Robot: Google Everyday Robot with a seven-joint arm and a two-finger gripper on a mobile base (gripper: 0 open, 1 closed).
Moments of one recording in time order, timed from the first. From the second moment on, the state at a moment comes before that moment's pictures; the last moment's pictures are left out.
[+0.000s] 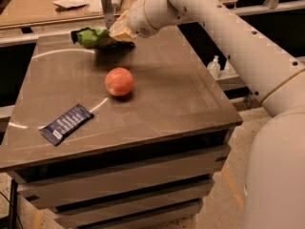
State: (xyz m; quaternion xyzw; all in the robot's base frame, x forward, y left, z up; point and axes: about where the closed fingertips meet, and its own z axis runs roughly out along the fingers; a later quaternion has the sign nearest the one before) arm 0.731 0.104 0.945 -0.66 0.56 0.12 0.49
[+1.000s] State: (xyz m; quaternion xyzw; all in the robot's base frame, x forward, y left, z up) arm 0.710 0.059 0.937 -0.63 0.59 0.13 0.48
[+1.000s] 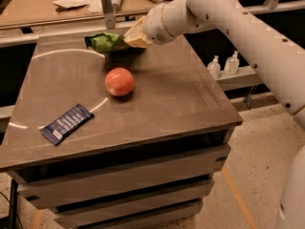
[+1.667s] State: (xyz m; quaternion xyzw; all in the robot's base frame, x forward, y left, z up) arm 0.711 0.037 0.924 -0.61 0.62 0.13 0.48
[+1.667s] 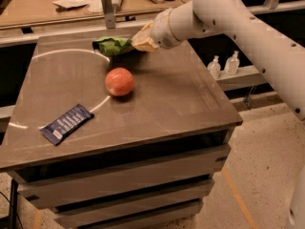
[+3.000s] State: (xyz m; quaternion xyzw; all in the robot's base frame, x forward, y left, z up) arm 0.705 -0.005 0.909 -0.58 0.65 0.13 0.47
